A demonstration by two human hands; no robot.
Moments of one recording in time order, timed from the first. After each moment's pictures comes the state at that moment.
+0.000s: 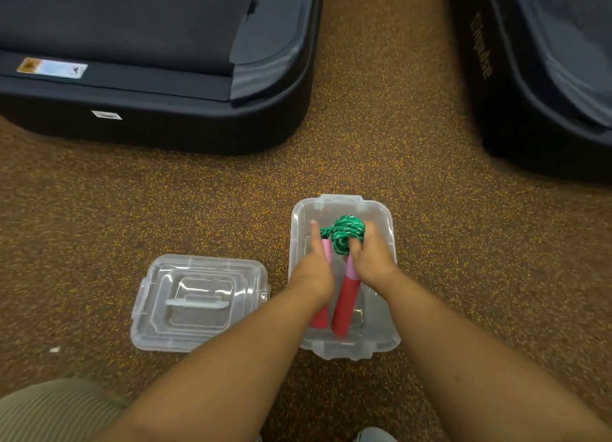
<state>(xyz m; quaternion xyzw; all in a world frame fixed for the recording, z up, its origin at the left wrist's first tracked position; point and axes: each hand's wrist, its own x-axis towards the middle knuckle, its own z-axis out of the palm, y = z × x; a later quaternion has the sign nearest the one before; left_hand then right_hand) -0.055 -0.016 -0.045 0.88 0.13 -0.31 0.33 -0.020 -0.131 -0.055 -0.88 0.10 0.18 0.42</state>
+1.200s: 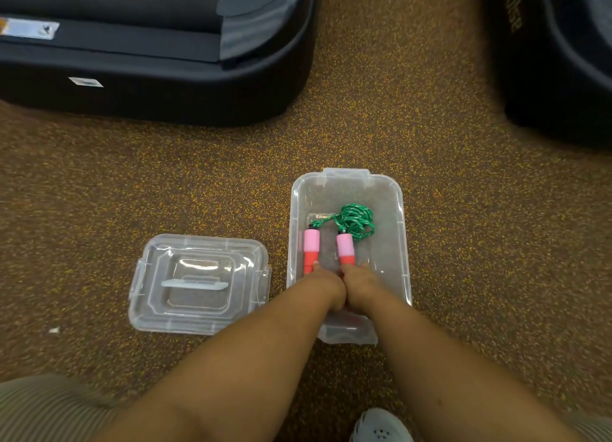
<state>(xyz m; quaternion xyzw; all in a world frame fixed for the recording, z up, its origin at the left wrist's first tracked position) -0.071 -0.041 -0.087 0.84 -0.01 -0.54 0.05 -0.071 -0.130 -0.137 -0.87 0.11 0.43 0.23</state>
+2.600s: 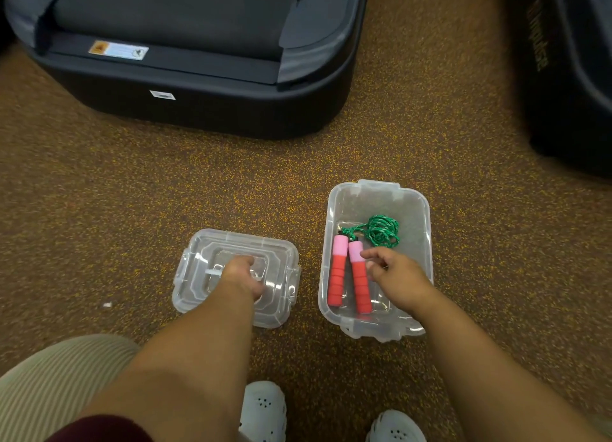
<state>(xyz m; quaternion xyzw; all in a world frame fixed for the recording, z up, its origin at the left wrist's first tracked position) -0.107 0.134 -0.086 0.35 0.65 -0.12 0.67 -0.080 -0.134 -0.039 -0.87 0.05 0.31 0.39</state>
